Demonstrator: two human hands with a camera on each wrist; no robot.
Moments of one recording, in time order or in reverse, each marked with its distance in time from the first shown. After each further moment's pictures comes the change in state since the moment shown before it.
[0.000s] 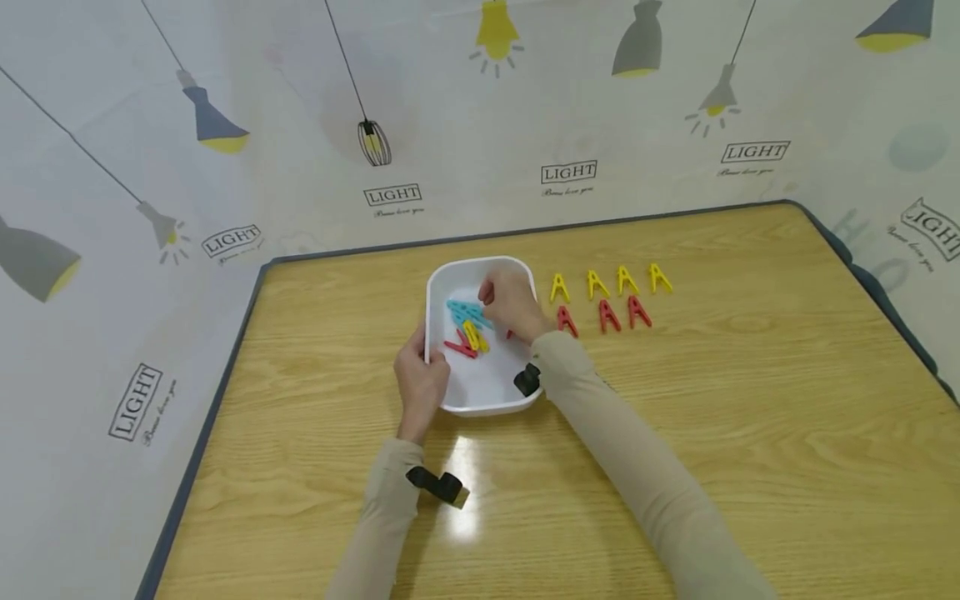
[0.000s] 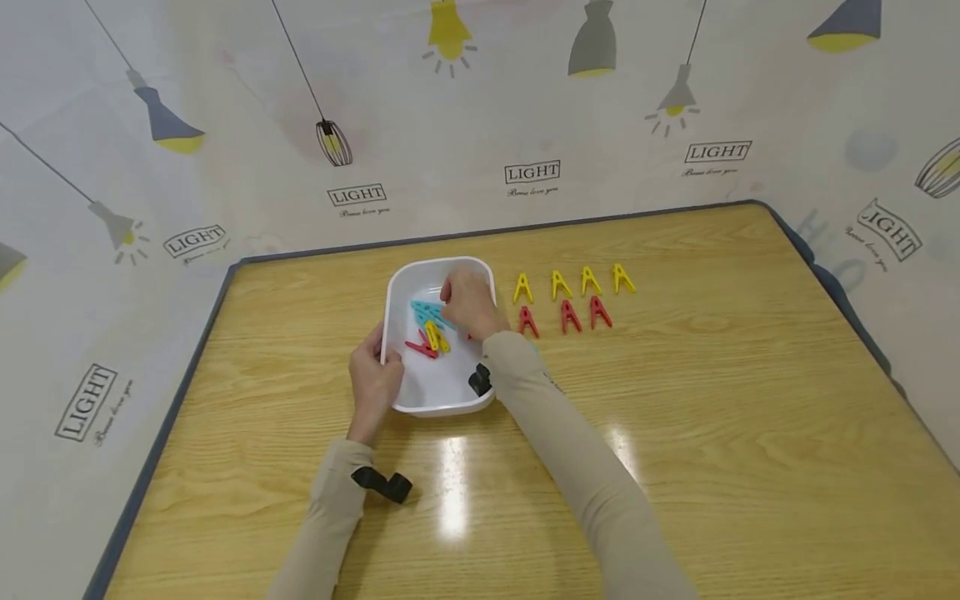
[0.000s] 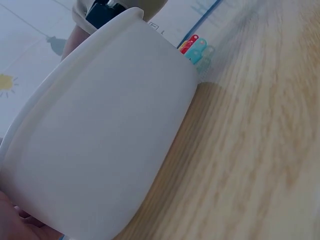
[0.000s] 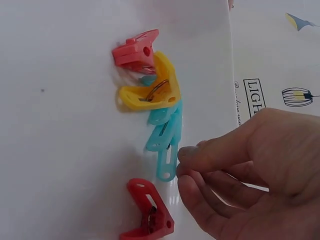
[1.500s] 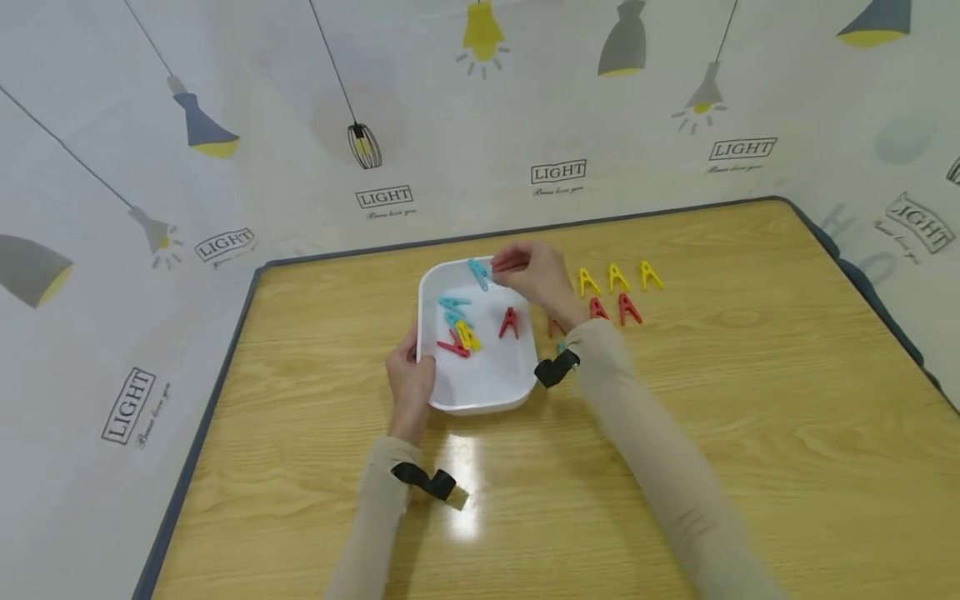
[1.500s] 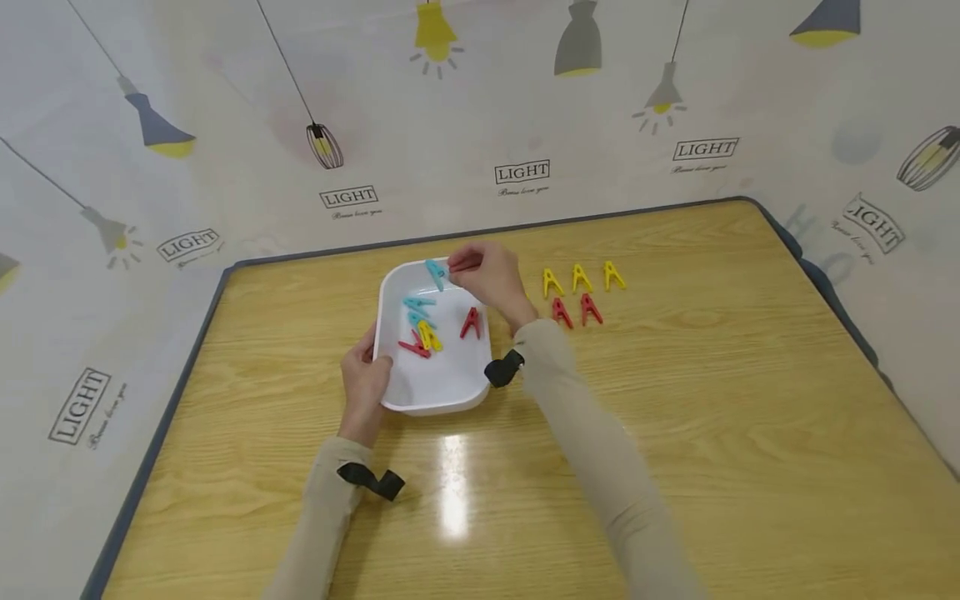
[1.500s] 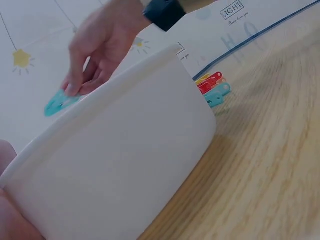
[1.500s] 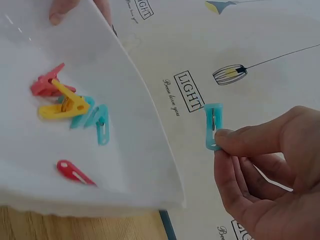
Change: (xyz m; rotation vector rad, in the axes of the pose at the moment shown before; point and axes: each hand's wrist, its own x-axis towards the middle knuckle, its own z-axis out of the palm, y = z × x) left_hand 0.003 0.003 0.002 -0.286 -0.015 -0.286; right_hand -0.029 -0.002 -0.062 0.401 0.127 0.009
